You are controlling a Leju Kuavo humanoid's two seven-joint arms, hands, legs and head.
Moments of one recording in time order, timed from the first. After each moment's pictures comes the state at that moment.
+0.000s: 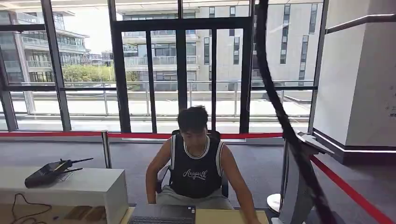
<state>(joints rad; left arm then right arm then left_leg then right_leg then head) -0.12 0.06 -1.16 -0.21 0.49 0.59 0.13 -0.64 -0.28 0.65 -0.64 0.78 -0.46 0.14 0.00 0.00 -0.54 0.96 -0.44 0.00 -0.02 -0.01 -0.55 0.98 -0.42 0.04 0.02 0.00</state>
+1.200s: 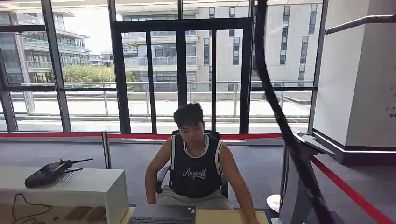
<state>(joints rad) -0.12 0.05 -1.16 -0.21 0.48 0.59 0.12 -0.68 -0.23 0.65 -0.54 0.74 -0.52 0.10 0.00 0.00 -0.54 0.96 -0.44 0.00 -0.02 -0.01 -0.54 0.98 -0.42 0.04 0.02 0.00</state>
